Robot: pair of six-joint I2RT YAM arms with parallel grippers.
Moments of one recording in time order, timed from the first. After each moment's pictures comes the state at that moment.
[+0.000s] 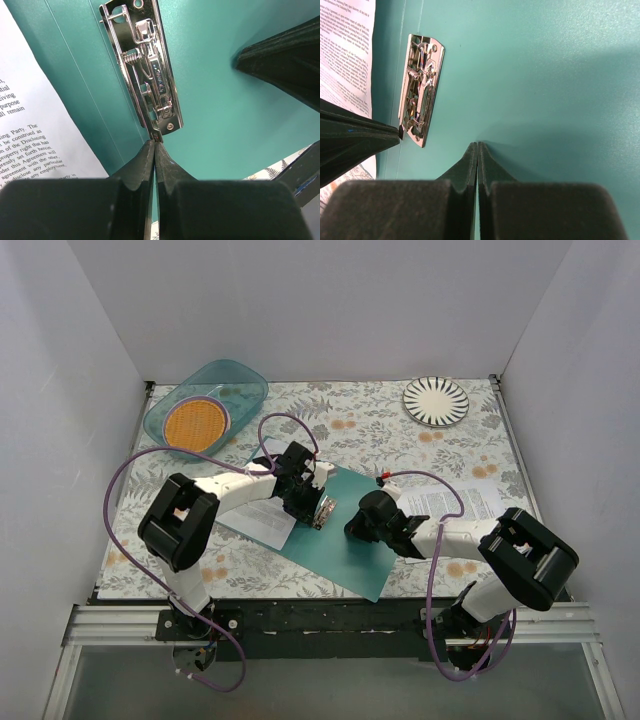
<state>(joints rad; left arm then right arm) -0.65 1.78 1.11 -0.50 0.34 -0.02 0.86 1.48 0.53 0.16 0.19 1.05</state>
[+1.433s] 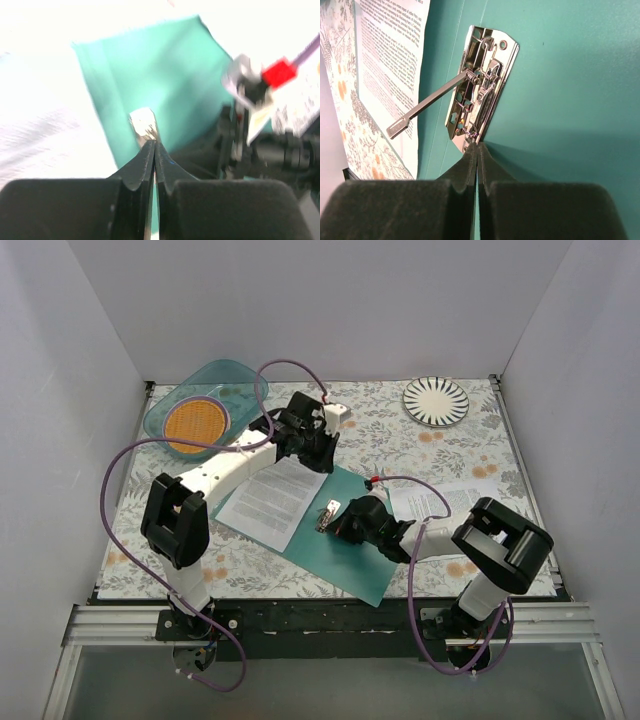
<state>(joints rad) -0.64 1.81 1.51 -0.64 0.33 -0.06 0.92 1.62 0.52 0.44 0.13 1.15</state>
